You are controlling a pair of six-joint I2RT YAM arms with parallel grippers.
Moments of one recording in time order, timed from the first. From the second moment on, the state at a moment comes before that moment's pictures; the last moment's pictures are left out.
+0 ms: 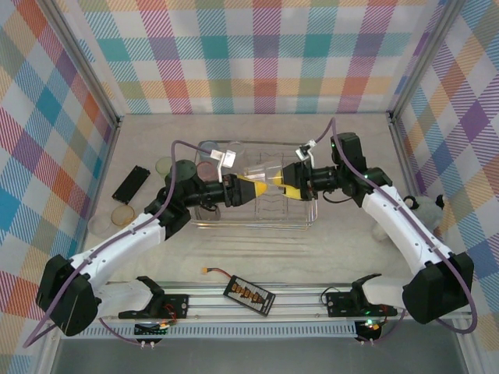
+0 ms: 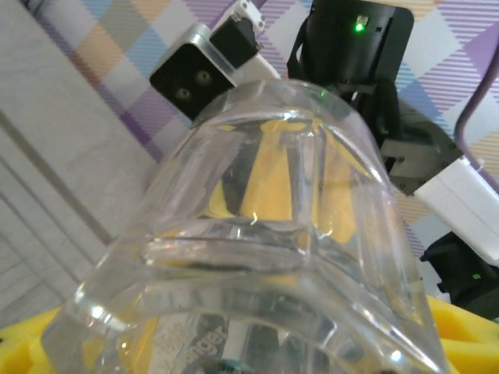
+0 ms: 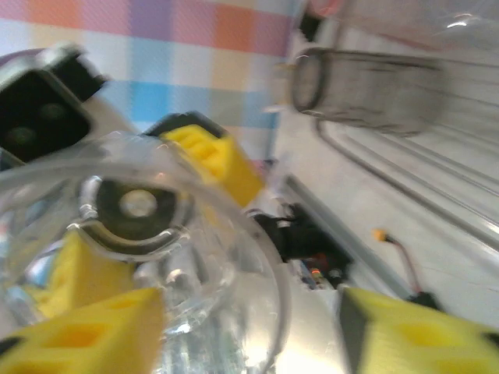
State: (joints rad) left arm -0.63 1.16 0.83 0.24 0.69 -0.76; right arm 0.36 1.25 1.12 -0.58 -1.02 0.75
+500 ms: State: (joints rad) left arm -0.63 1.19 1.17 -0.71 0.08 -0.56; right arm 0.34 1.01 1.09 -0.96 -0.10 0.65
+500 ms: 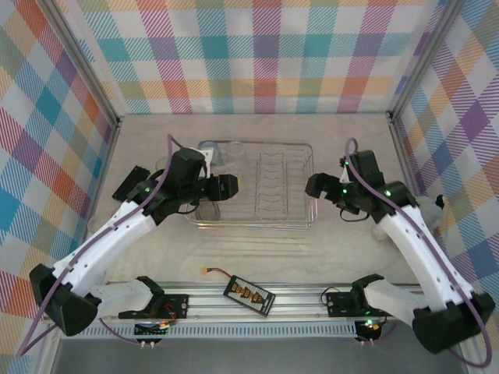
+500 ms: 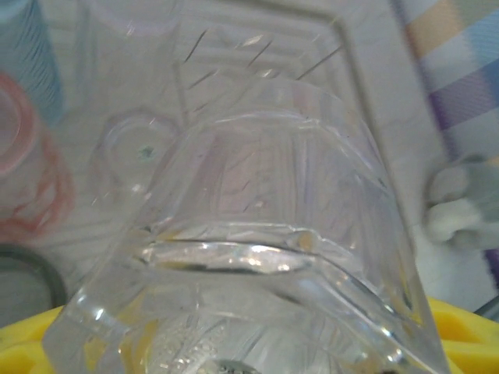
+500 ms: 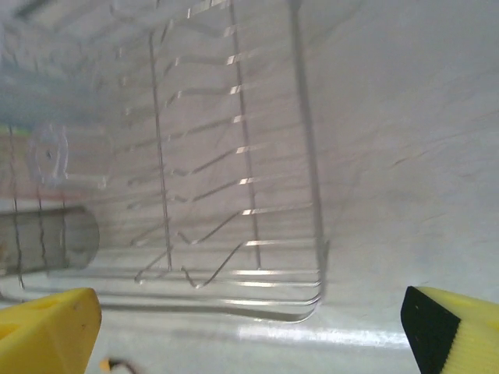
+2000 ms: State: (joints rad) left arm -0.72 1.88 1.64 -1.29 0.02 -0.46; right arm 0.27 0.91 0.99 -0.86 -0.14 0.65
